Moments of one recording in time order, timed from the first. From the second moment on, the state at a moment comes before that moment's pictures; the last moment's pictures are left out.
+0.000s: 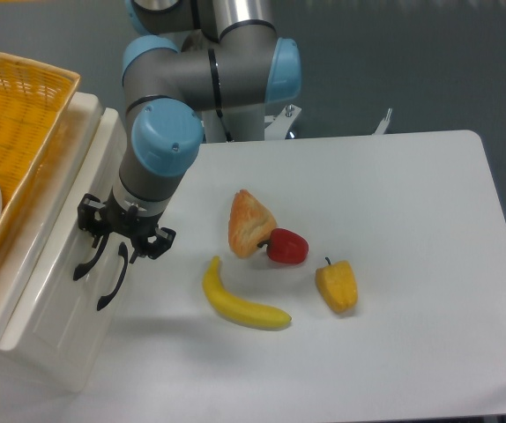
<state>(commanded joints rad) 2.17 -1.87 -1.52 -1.31 1.13 0.41</state>
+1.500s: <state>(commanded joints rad) 2.16 -1.87 -1.52 -1.29 1.13 0.42</state>
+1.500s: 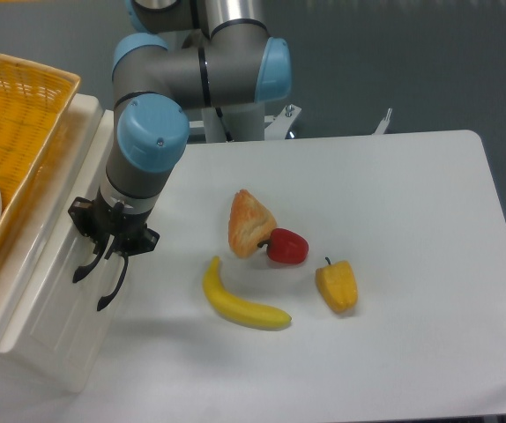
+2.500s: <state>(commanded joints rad) 2.17 -1.86 -1.52 -1.29 1.13 0.42</state>
